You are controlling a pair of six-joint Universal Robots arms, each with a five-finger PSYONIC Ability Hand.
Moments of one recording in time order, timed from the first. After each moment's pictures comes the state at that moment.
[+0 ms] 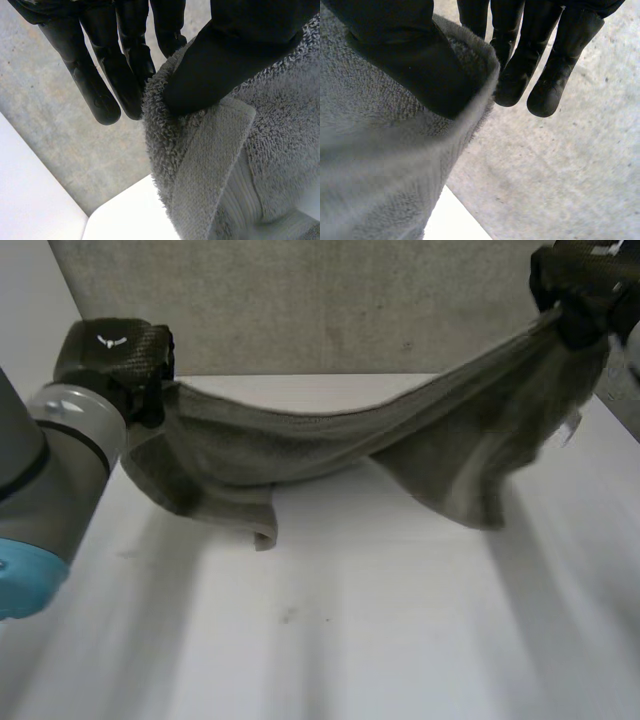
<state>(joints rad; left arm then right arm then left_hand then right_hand) 4.21 -1.74 -1.32 3.05 -1.82 3.40 1.79 -1.38 1.11 0.21 1.35 2.70 1.20 1.22 1.22 1.22 1.03 1.12 1.33 1.35 1.36 0.99</state>
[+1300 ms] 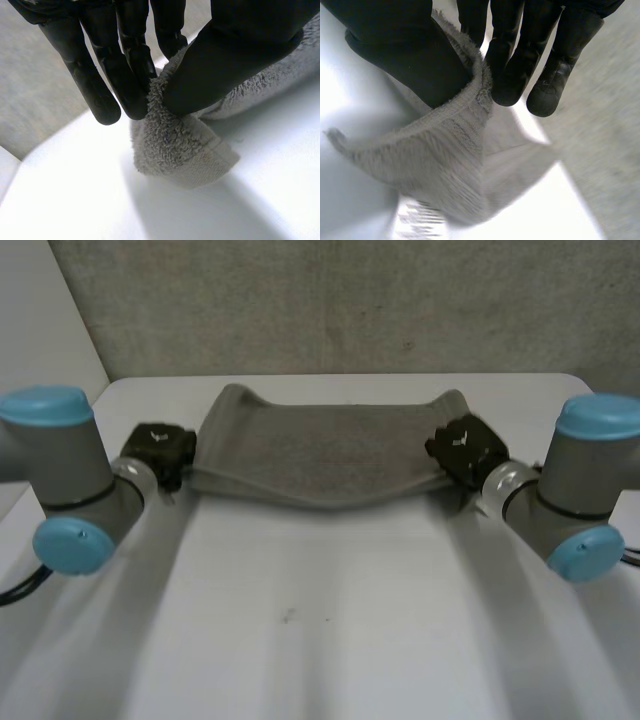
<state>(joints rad) 4.45 -2.24 -1.24 3.19 -1.52 3.50 1.87 -0.85 1.23 -0.13 1.29 2.41 1.20 1.22 1.22 1.22 1.03 1.12 1.33 1.35 1.36 1.03</state>
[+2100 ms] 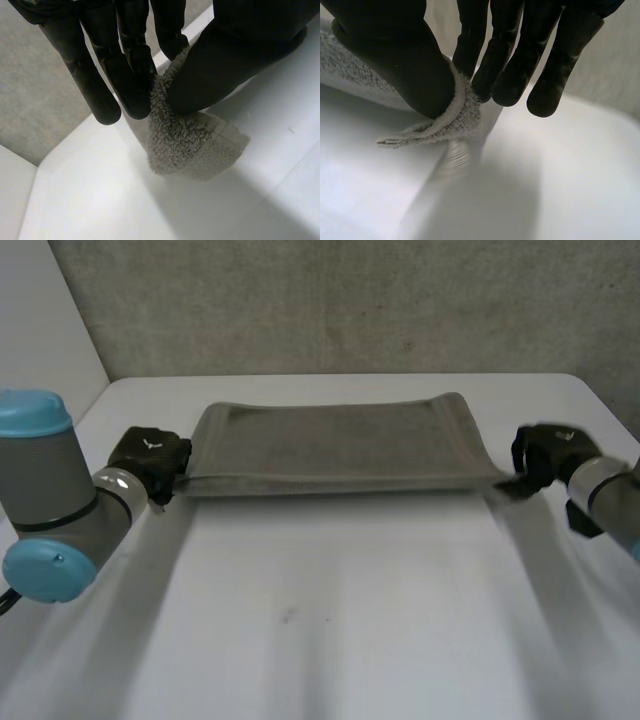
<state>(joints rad) 4.44 -2.06 -1.43 3.21 -1.53 3.61 1.66 -1.02 1.34 -0.02 1.35 3.00 1.20 1.22 1.22 1.22 1.03 1.14 1.34 1.35 1.36 0.94</state>
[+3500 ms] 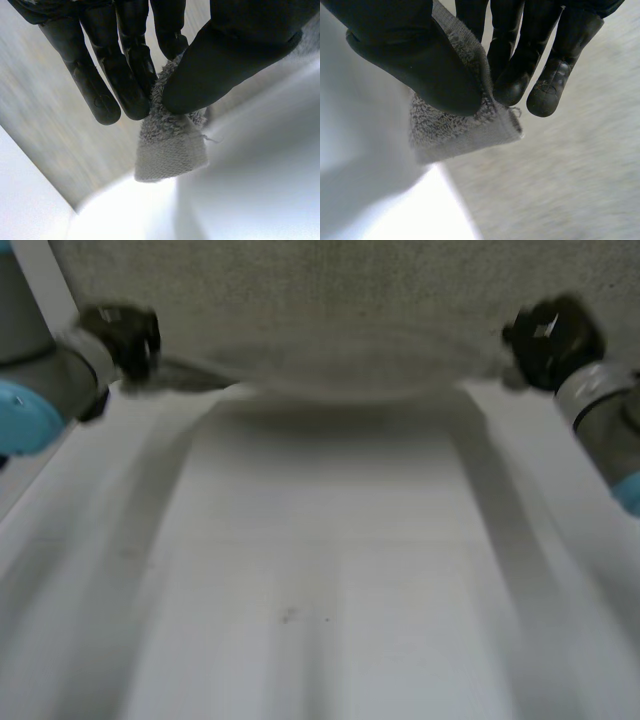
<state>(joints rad) 4.46 -2.33 -0.53 2.71 -1.55 3.37 1.79 -1.08 1.16 -0.12 1.40 2.40 1.21 1.22 1.22 1.22 1.03 1.23 1.34 1.36 1.36 1.04</state>
